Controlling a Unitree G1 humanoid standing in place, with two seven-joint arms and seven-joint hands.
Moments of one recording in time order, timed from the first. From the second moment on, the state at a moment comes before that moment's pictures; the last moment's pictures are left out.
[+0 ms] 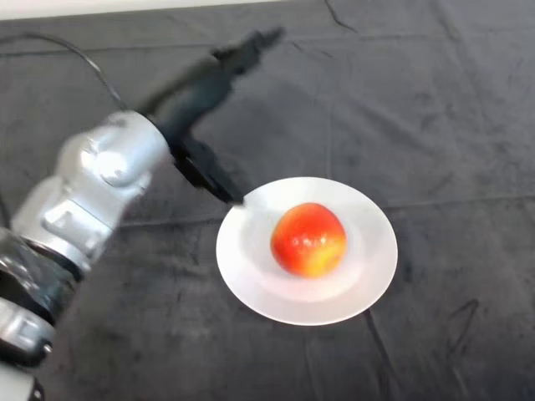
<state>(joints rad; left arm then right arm) -0.83 0.52 -0.33 0.58 0.22 -0.20 -0.14 -0.77 -0.76 2.40 1.60 -1.79 0.23 0.45</state>
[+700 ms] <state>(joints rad) -0.96 0.81 0.15 0.84 -0.02 -0.24 -0.02 -0.77 -0.76 2.40 1.60 -1.79 0.23 0.45</state>
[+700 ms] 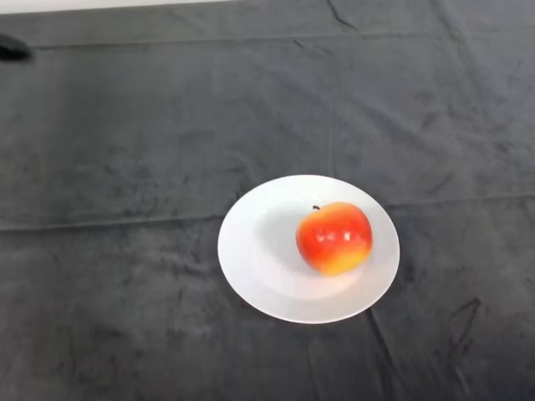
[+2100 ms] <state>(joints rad) -0.88 1.01 0.93 1.15 -0.41 -0.74 0.49 -0.77 -0.76 2.40 1.60 -1.79 0.24 0.45</state>
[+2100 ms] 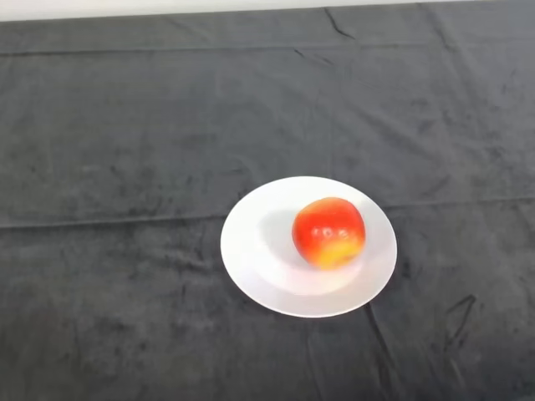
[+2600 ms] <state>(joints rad) -0.89 1.01 0.93 1.19 -0.41 -0.75 0.49 -0.77 -0.76 2.40 1.60 -1.79 0.24 0.45</state>
